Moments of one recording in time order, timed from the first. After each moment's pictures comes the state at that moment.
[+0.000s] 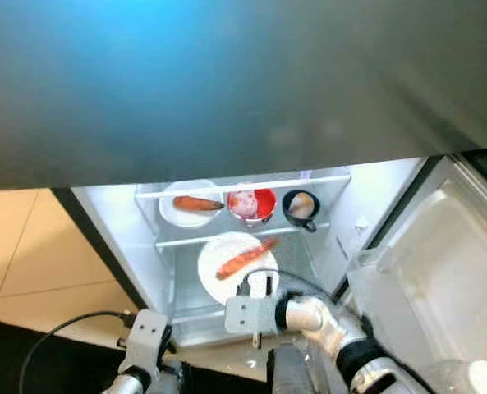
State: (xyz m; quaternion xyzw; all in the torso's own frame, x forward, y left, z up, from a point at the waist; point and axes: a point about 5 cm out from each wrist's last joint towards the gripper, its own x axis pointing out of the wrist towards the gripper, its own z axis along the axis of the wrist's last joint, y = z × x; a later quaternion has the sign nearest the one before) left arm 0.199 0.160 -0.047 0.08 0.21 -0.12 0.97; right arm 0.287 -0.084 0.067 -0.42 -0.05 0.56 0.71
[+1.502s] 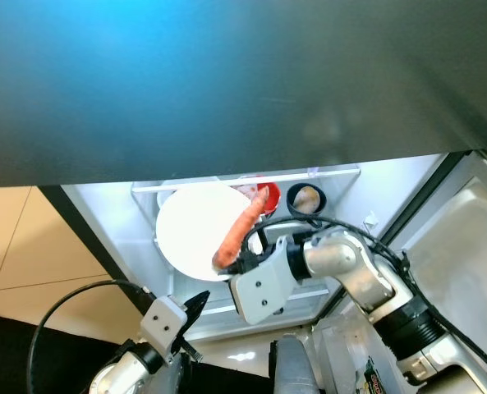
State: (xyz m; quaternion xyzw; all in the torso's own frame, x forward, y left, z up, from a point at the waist) left arm 0.210 0.122 0.033 0.12 0.00 -0.31 0.94; right arm 0.275 -0.089 0.198 -0.50 -0.16 0.62 0.57
